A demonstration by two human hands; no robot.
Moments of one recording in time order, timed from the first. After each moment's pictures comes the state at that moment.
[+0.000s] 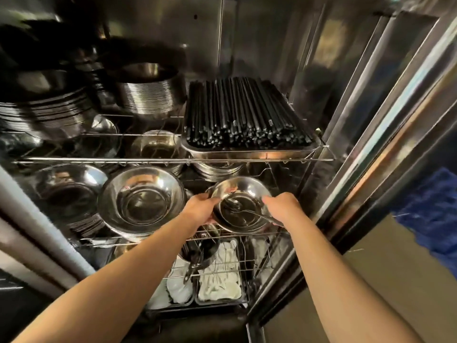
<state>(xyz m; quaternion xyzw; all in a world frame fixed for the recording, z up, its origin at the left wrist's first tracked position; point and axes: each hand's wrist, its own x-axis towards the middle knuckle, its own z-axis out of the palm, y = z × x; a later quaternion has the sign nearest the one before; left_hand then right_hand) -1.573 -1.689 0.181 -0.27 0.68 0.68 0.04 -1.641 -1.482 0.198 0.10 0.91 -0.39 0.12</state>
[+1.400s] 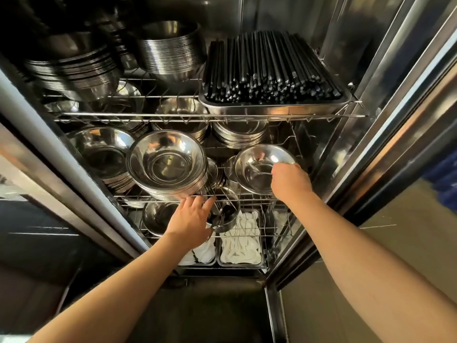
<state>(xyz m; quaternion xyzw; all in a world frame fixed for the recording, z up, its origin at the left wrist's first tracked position) -1.460 -1.717 0.102 -0.05 1.00 -0.03 0.03 -1.607 -1.506 0.182 -0.15 0.99 -0.06 -0.02</state>
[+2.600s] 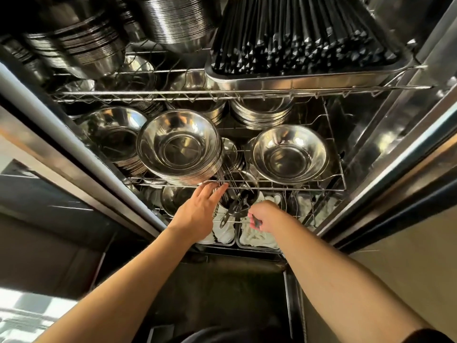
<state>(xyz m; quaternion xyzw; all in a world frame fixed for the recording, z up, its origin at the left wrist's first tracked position) -1.450 -1.718 0.106 -0.10 0.99 0.09 0.06 -1.584 -1.575 0.025 0.18 0.73 -0.48 0.46</state>
